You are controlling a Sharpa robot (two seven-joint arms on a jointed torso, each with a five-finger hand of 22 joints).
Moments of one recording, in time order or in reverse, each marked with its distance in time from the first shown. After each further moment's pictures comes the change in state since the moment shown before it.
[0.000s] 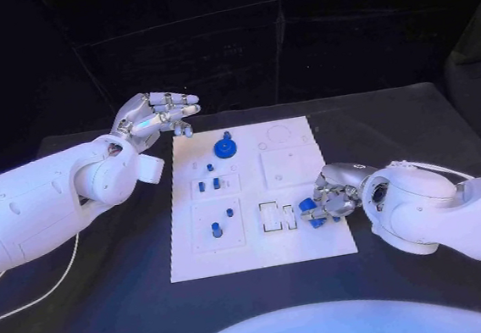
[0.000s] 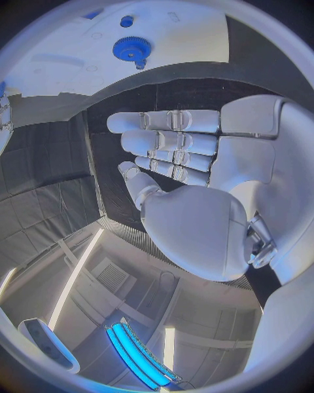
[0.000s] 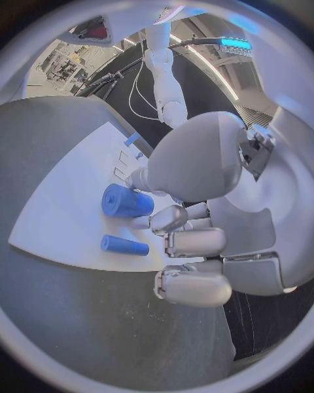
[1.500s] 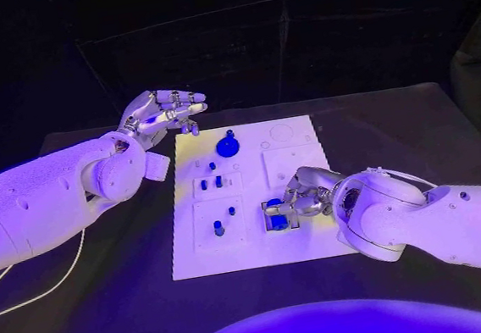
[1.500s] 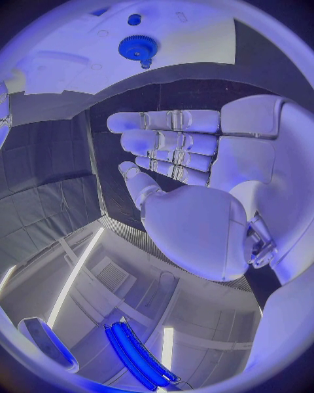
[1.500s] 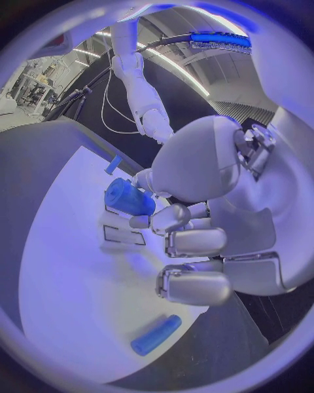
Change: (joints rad) left arm 0.000 0.010 0.000 0.000 0.000 0.009 0.000; left_hand 0.001 -0.001 0.000 0.000 0.000 -0.004 0.004 0.000 0.000 0.000 0.000 0.000 0.000 0.000 0.000 0.000 -0.001 0.000 0.000 0.000 0.000 -0.001; right arm 0.002 0.140 0.000 -0.017 0.174 -0.137 -0.013; right_hand -0.121 0.064 -0.106 -0.008 -0.229 0.015 -0.021 0.008 0.055 0.013 -0.014 -0.055 0.002 0.000 -0.007 0.000 0.002 0.000 0.006 -0.009 0.007 0.003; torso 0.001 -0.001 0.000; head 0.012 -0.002
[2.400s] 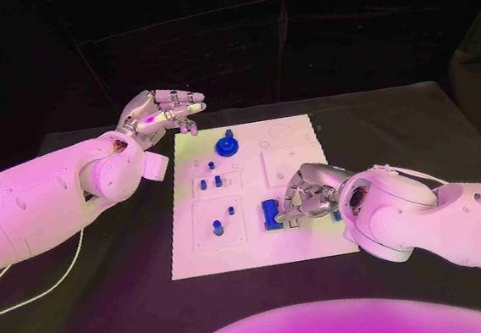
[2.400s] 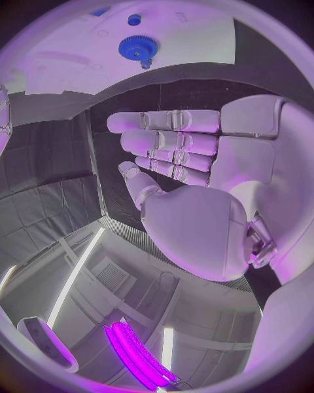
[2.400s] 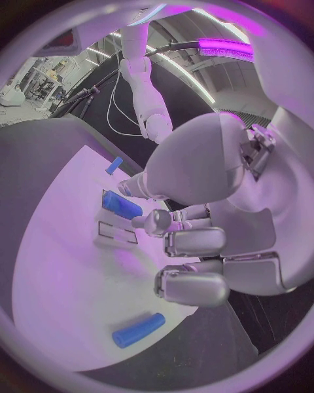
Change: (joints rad) left arm 0.000 -0.003 0.000 0.000 0.000 0.003 -0.002; left_hand 0.000 0.000 0.000 0.000 0.000 -0.004 -0.004 0.000 0.000 0.000 0.000 0.000 0.000 0.000 0.000 0.000 -0.001 0.000 0.000 0.000 0.000 -0.002; right arm 0.005 -0.045 0.000 0.042 -0.072 0.006 0.018; right_hand 0.160 -0.105 0.162 -0.090 -0.064 -0.039 0.018 -0.023 0.012 -0.055 0.010 -0.116 -0.072 0.000 0.000 0.000 0.000 0.000 -0.011 0.007 -0.014 -0.008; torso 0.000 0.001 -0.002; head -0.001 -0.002
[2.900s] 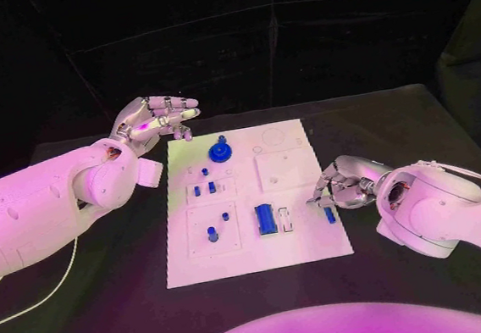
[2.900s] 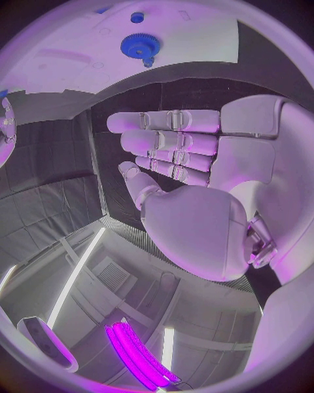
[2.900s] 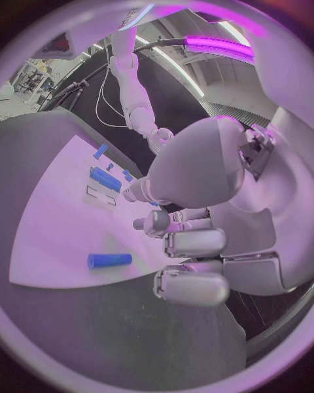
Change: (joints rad) left arm 0.000 -0.003 0.000 0.000 0.000 0.000 -0.001; left_hand 0.000 0.000 0.000 0.000 0.000 0.000 0.000 0.000 0.000 0.000 0.000 0.000 0.000 0.000 0.000 0.000 0.000 0.000 0.000 0.000 0.000 0.000; right arm 0.000 -0.191 0.000 0.039 0.067 -0.061 0.083; right_hand 0.013 0.064 -0.037 0.024 0.220 -0.024 0.016 -0.050 -0.033 -0.002 0.009 -0.022 -0.011 0.000 0.008 0.000 0.000 0.000 0.002 0.002 0.000 0.000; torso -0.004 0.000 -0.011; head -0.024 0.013
